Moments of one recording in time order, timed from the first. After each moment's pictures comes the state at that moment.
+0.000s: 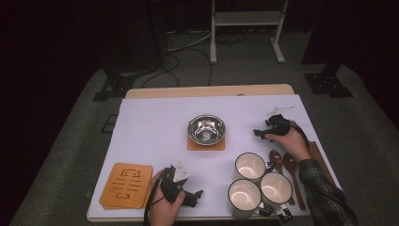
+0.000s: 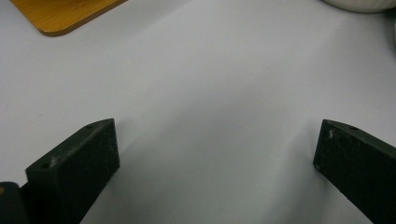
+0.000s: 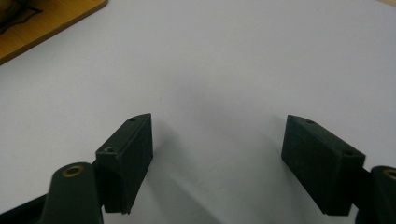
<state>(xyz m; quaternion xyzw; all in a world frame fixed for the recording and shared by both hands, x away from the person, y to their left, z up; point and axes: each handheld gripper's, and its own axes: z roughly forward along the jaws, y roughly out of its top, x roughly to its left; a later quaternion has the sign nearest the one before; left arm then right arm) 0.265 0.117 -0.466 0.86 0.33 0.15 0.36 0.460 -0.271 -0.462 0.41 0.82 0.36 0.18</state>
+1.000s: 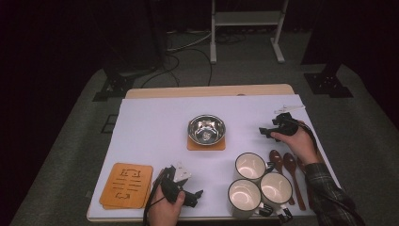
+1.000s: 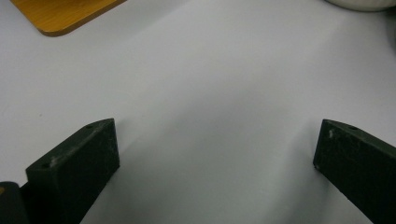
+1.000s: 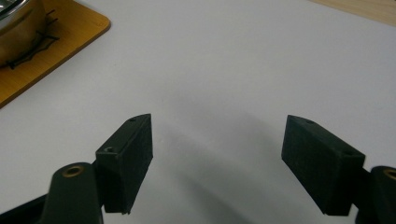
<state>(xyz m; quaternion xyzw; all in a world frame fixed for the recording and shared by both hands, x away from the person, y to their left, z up) 0.265 0.117 -0.466 0.86 0.32 0.15 0.36 0.439 -0.283 -0.435 0.45 0.80 0.36 0.18</state>
